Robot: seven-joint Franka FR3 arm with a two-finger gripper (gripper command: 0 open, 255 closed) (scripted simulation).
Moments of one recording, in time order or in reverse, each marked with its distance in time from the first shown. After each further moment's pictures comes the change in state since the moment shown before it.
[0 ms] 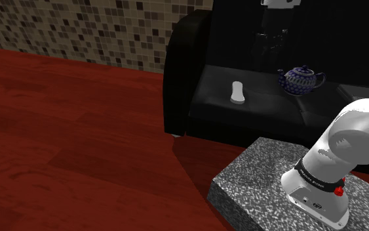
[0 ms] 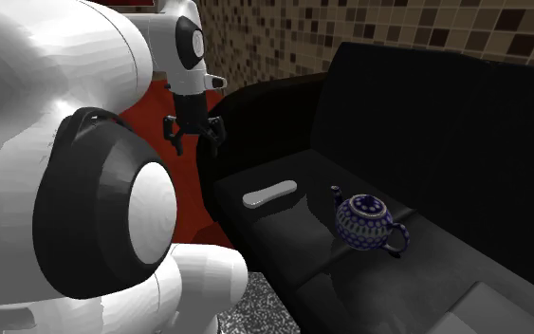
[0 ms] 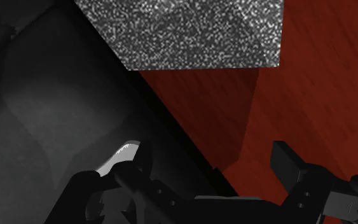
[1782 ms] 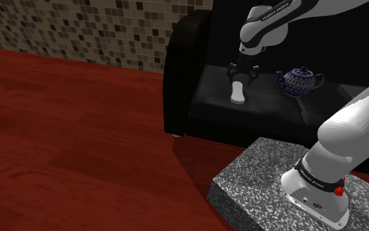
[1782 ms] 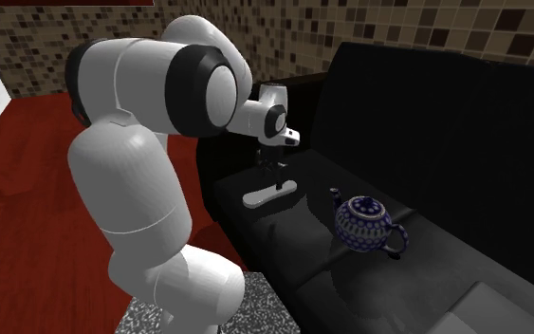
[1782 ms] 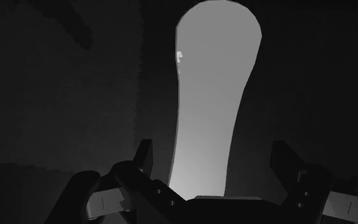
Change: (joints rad) arm -0.295 0.637 -0.105 0.010 -0.039 0.698 0.447
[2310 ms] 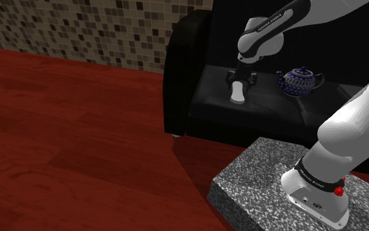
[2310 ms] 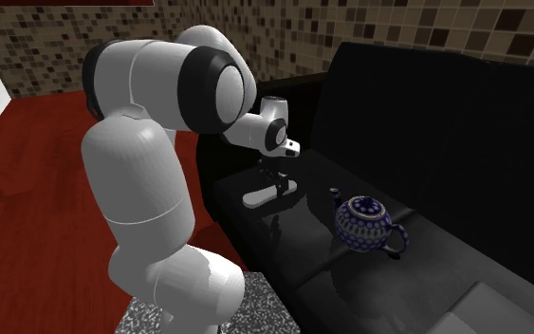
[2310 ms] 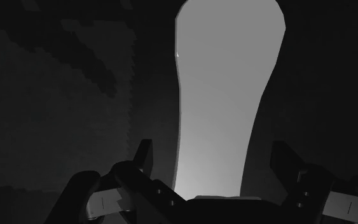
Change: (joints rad) arm -0.003 0.062 -0.003 -0.040 0.004 0.104 0.005
